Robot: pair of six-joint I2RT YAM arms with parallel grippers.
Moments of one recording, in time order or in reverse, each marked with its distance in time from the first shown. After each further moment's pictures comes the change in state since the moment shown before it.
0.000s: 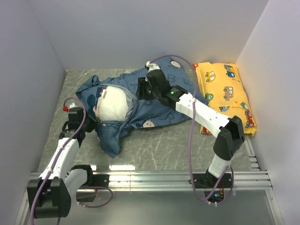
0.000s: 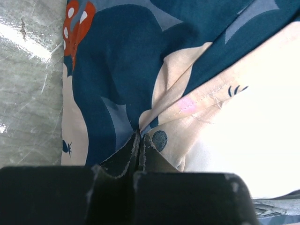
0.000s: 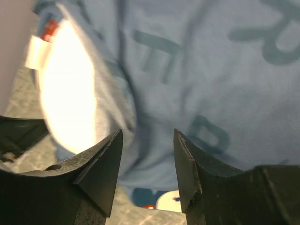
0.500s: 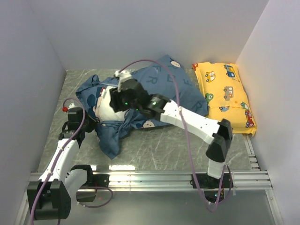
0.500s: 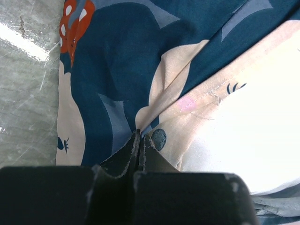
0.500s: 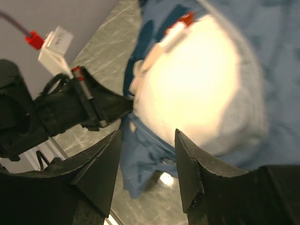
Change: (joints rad) left arm -0.001 -0.025 0.000 -0.013 0.002 -0.016; right arm 0.262 0.056 0.212 -0.034 0.058 -0.074
